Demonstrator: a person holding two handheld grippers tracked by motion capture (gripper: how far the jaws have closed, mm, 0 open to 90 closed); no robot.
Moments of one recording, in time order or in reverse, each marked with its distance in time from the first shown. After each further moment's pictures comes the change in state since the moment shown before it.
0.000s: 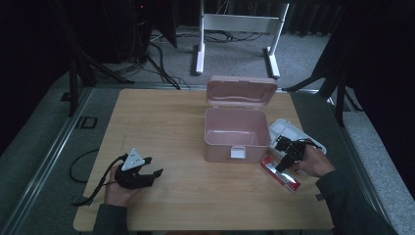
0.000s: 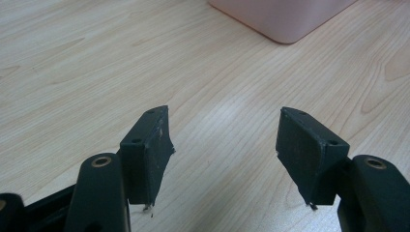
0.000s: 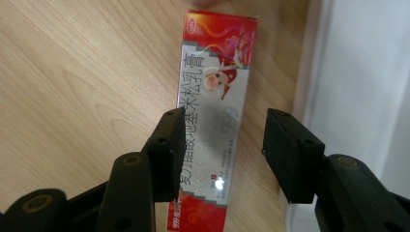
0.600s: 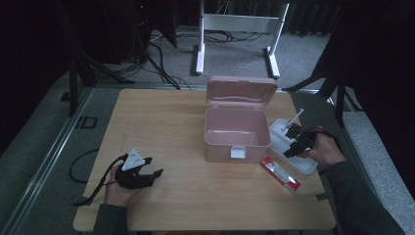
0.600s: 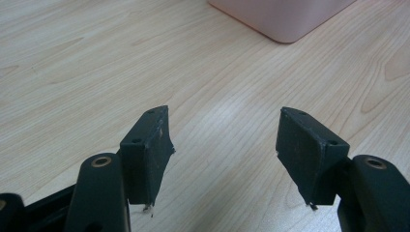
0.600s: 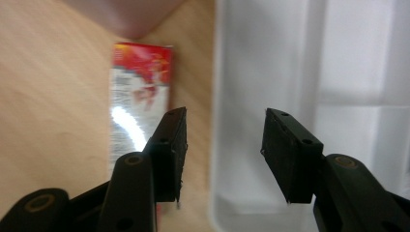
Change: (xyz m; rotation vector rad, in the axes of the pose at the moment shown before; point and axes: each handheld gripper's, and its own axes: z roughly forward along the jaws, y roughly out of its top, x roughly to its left) left arm 0.000 0.000 0.001 0.003 0.000 0.000; right arm -0.033 -0.005 -0.031 -0.104 -0.069 0.030
